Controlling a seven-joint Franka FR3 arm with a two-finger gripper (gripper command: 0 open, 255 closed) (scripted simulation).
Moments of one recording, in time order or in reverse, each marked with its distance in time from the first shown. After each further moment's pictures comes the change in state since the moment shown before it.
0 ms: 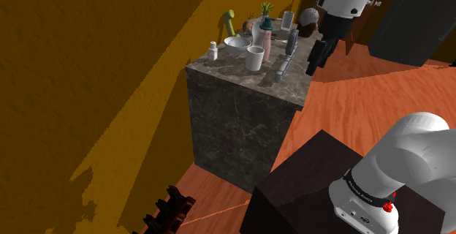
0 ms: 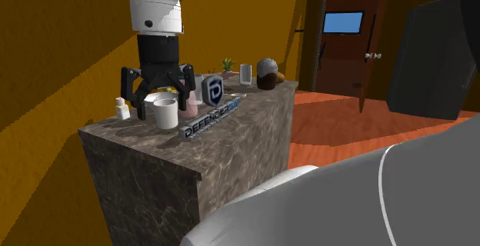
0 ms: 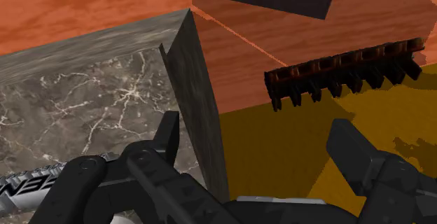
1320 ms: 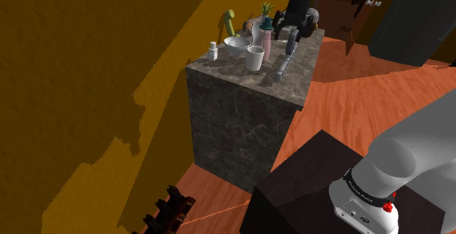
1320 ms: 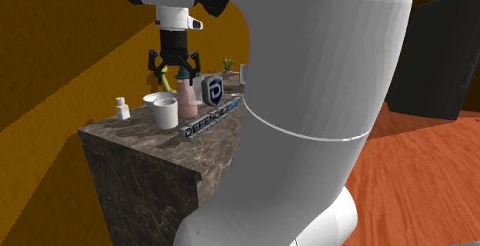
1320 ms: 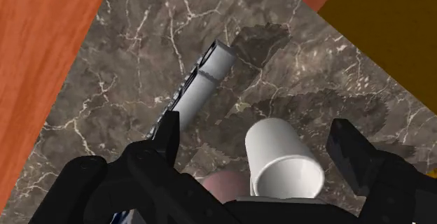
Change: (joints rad) arm -0.218 0.628 0.000 0.515 -0.026 0.143 0.518
